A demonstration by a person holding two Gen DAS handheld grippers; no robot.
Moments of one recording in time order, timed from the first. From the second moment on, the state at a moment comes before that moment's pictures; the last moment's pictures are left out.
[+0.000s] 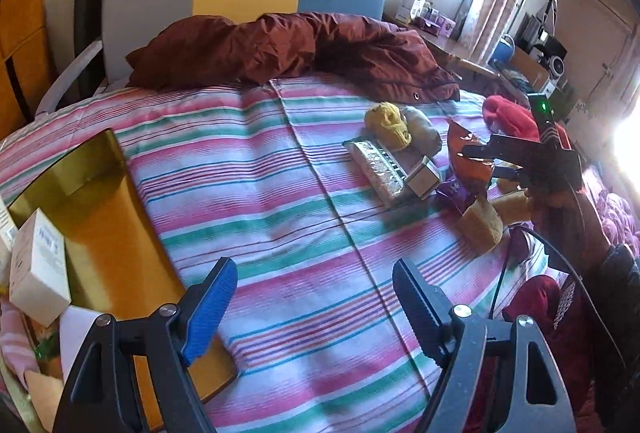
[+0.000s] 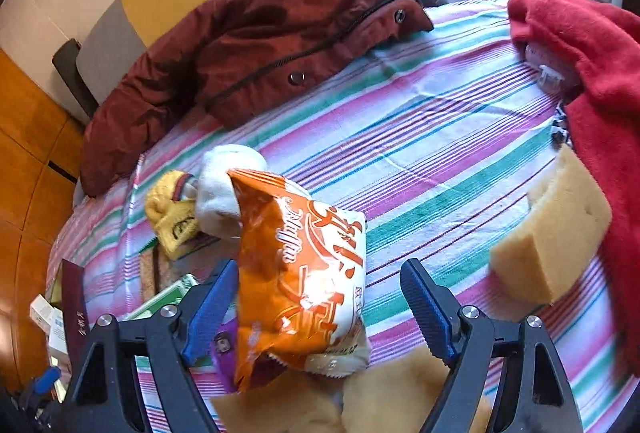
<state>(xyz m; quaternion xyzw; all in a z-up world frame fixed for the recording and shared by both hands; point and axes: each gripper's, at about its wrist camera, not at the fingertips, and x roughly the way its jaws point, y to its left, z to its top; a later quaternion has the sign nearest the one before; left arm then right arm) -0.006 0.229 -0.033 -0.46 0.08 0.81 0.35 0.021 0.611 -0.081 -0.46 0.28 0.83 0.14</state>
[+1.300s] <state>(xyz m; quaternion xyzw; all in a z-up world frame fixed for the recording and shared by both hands) -0.094 0.429 -0.107 -0.54 0.14 0.77 0.32 0.012 0.589 -0.079 -0.48 0.20 0.85 0.12</state>
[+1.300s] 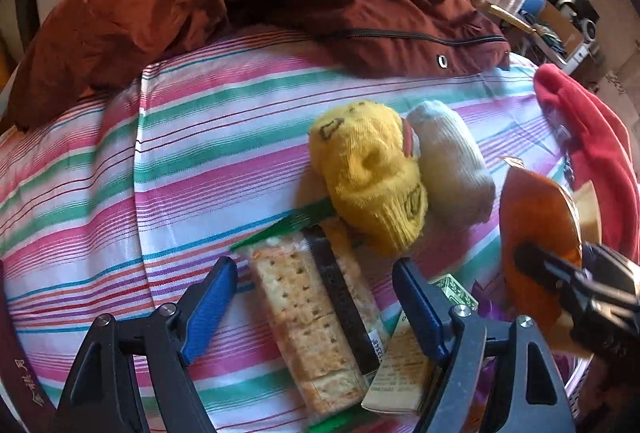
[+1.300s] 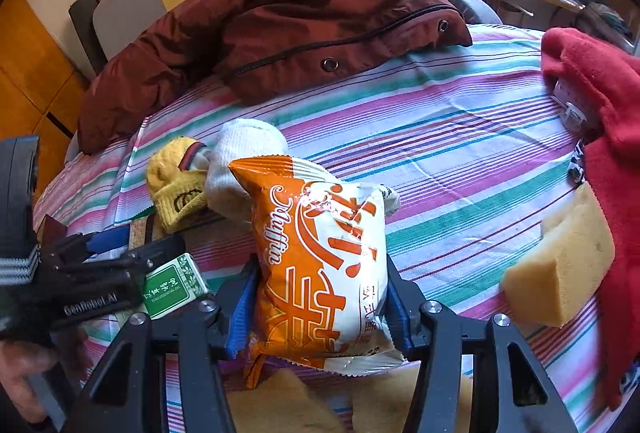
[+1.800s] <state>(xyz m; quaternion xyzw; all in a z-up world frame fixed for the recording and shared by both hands) -0.084 0.400 -0.108 -0.51 0.21 0.77 0.31 0.010 0.576 -0.080 -0.49 0.16 0.85 0.11</state>
